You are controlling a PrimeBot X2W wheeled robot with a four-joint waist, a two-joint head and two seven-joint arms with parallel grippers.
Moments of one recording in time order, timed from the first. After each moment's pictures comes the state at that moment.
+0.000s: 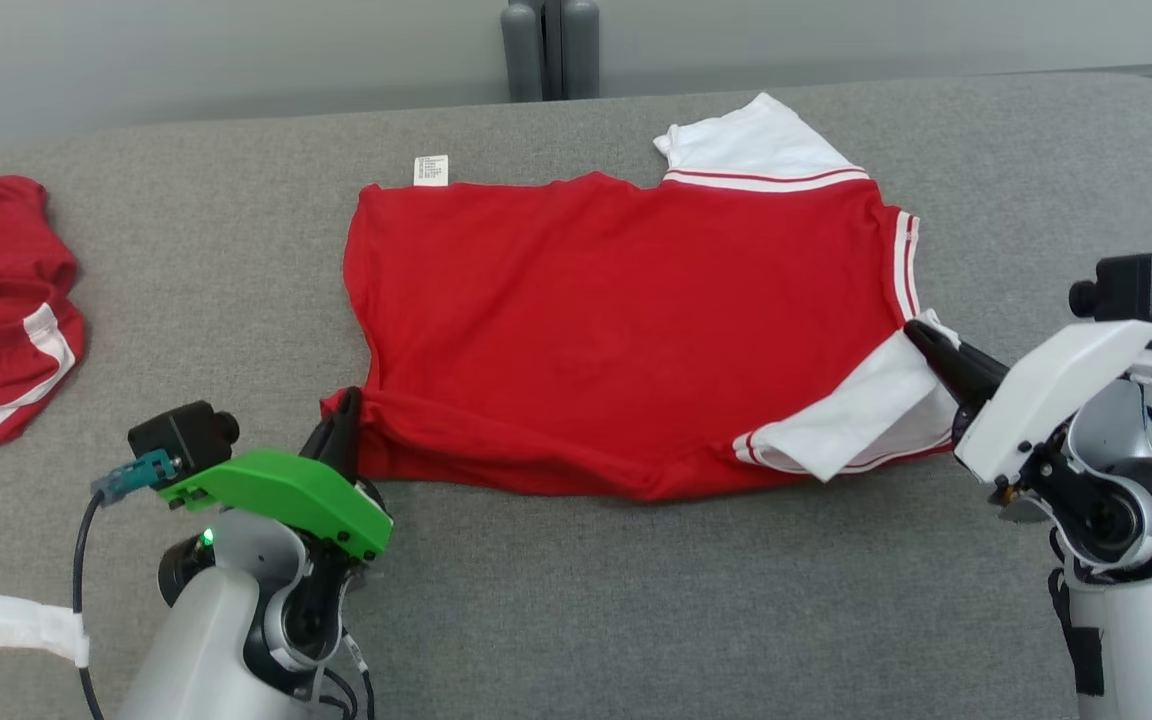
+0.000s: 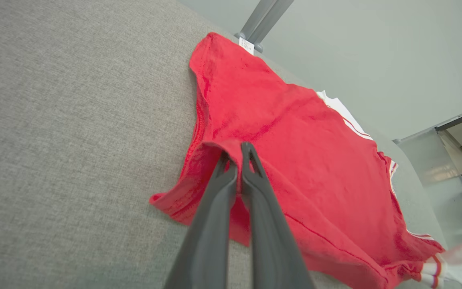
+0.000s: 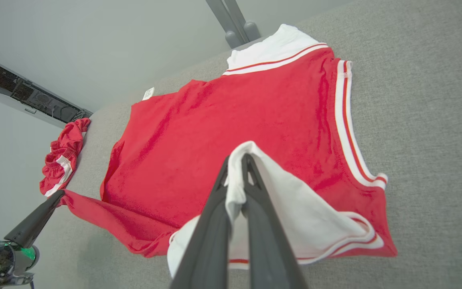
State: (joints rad) left arm -0.30 0.16 -0.31 0.28 -0.92 0.11 0.10; right arm -0.29 -0.05 -0.16 -0.04 0.56 0.13 0.74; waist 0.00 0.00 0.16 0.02
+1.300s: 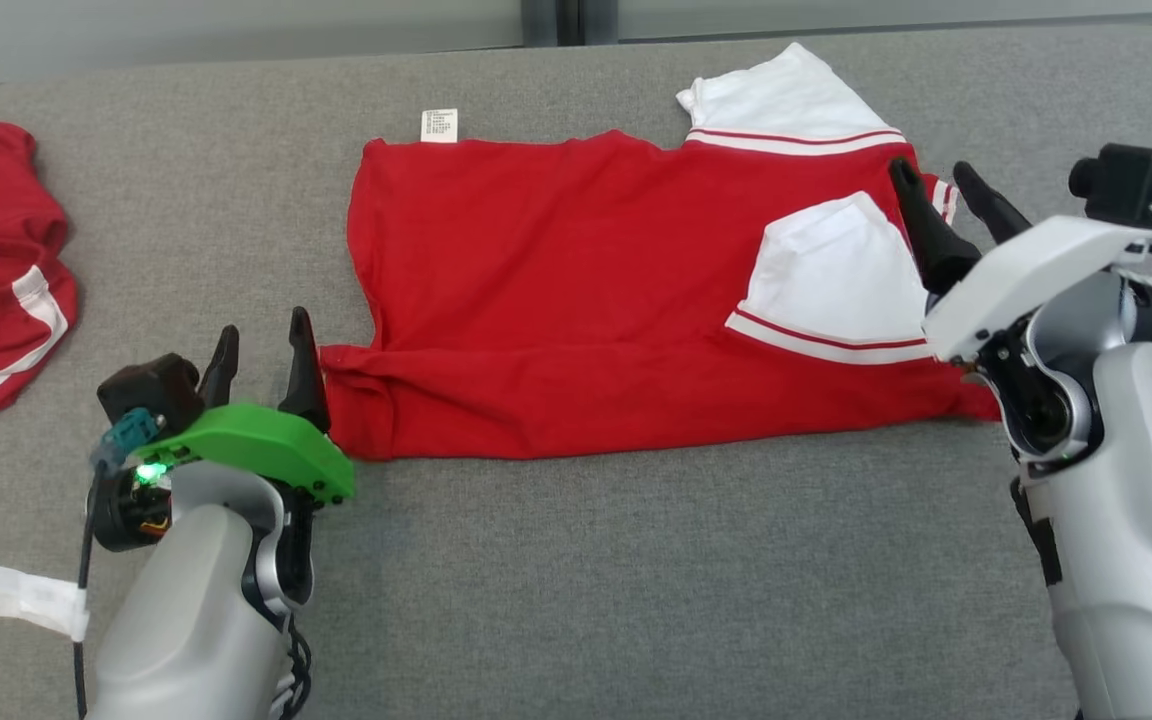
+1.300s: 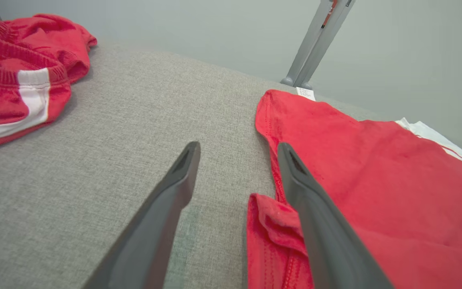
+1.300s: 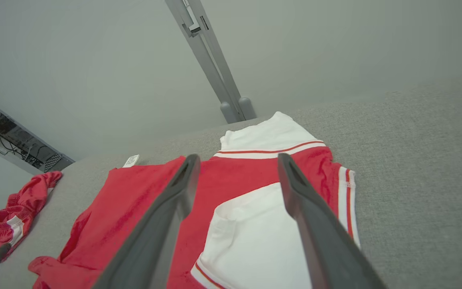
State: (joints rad) left arm -0.53 0.18 -0.36 0.66 -0.73 0.10 -0.22; right arm -0.58 -0.11 -0.02 0.32 0.49 0.13 0.25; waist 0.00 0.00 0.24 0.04
